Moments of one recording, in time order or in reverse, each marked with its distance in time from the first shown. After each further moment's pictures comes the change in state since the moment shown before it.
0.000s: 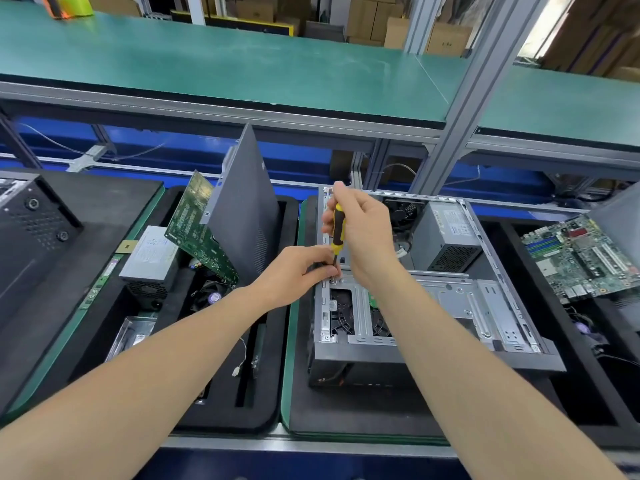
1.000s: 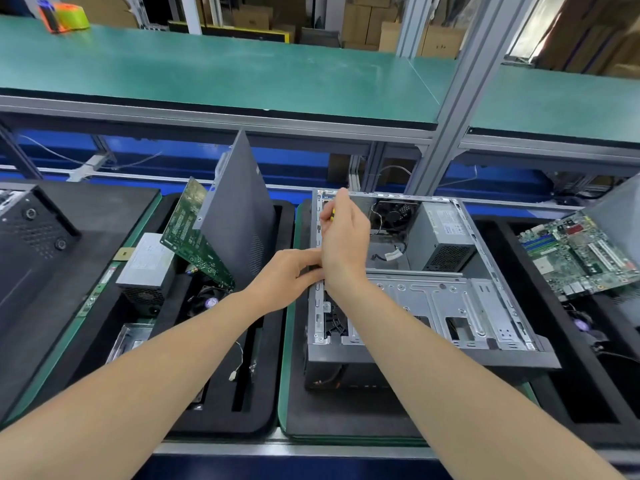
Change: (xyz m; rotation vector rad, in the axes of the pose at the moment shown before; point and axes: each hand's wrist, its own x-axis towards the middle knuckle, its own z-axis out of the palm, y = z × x) left_hand -0.006 0.017 -0.002 -0.016 0.070 0.052; right_hand -0.015 0.007 0.028 0.019 0.252 -0.030
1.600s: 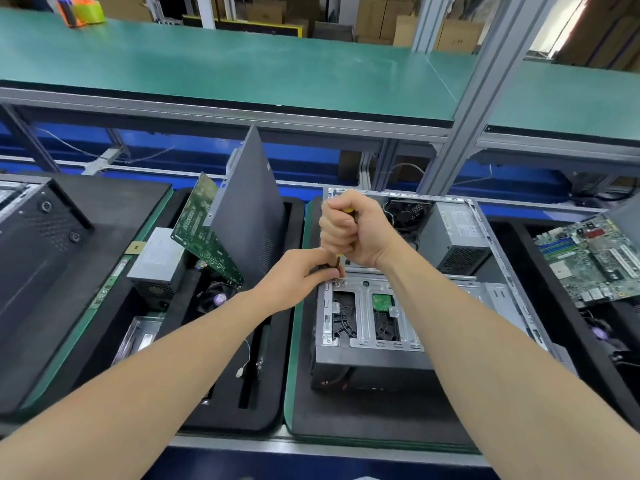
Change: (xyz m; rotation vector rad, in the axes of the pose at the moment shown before) left_hand 0.002 -0.013 0.003 -0.076 -0.075 -0.148; right_hand 0.061 -0.001 -0.027 0.215 -0.975 0.280
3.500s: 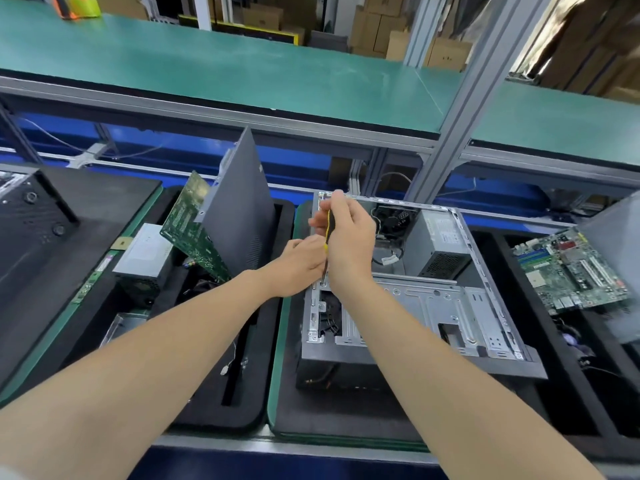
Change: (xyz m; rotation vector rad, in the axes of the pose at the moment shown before) left_hand 0.039 -0.022 0.014 0.292 -0.116 0.020; right_hand -0.010 0.024 0.049 -0.183 0.919 -0.305
